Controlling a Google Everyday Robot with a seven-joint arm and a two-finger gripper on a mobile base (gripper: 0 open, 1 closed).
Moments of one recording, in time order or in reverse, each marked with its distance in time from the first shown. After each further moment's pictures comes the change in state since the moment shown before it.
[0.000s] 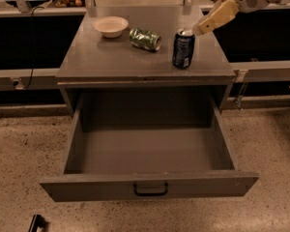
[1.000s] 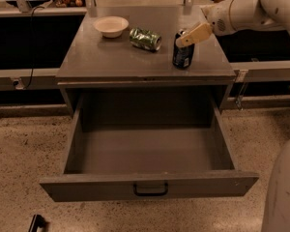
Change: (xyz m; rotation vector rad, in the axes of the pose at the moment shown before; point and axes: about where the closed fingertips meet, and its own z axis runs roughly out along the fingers) arm 0.067 -0.027 0.090 0.053 -0.008 0.218
